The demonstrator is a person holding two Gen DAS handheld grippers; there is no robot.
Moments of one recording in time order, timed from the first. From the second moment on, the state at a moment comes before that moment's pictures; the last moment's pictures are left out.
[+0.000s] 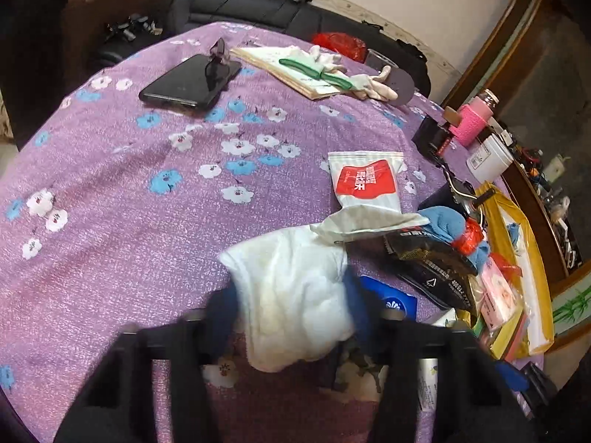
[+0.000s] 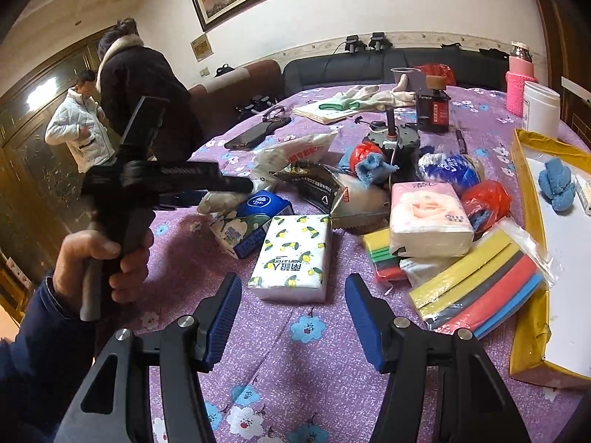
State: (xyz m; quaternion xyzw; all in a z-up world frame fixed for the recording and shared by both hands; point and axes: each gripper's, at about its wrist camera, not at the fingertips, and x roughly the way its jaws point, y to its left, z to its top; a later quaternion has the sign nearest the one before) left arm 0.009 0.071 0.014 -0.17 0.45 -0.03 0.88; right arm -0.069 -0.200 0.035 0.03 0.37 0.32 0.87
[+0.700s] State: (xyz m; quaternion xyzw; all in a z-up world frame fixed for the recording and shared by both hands) left arm -0.049 0.084 0.014 -0.18 0.42 -0.03 0.89; right arm -0.027 -0.134 0.030 -0.09 0.44 0.27 0.85
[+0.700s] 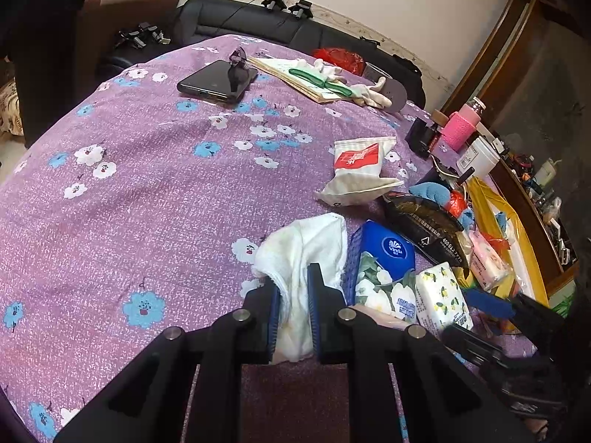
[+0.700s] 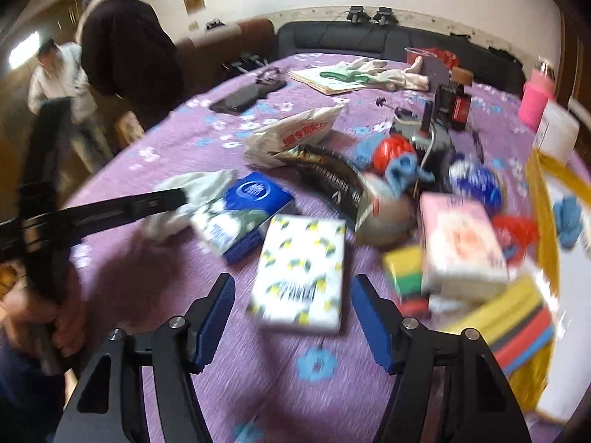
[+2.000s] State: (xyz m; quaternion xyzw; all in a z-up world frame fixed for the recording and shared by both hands) left arm -0.053 0.073 0.031 -0.20 0.35 -0.02 0.92; right arm -0.019 -0.165 0.042 0.02 0.37 0.31 0.87
